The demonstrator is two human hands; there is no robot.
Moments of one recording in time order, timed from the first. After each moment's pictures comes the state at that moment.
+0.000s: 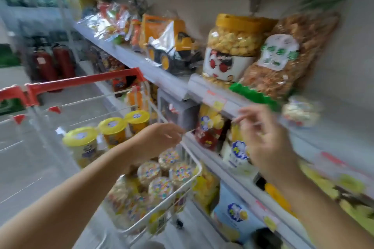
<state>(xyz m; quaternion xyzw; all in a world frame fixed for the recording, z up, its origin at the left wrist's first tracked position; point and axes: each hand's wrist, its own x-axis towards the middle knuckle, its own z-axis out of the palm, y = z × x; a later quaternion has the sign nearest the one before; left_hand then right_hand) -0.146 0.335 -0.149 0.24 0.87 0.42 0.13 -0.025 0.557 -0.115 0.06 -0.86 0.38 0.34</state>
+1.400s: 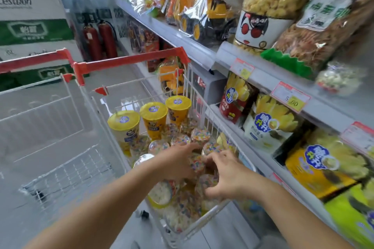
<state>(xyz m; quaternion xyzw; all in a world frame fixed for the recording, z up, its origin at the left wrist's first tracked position) -0.050 0.330 -0.230 0.18 0.95 0.15 0.21 -0.006 0.509 -0.228 0.10 -0.95 0.21 -0.21</state>
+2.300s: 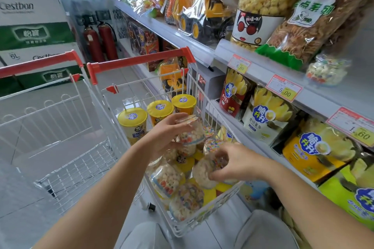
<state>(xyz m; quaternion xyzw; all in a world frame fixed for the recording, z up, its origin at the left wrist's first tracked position) -0.049 0.297 -0.213 0.00 0.68 0.70 0.21 0.015 0.510 -0.194 0.06 -0.94 0.23 -0.23</state>
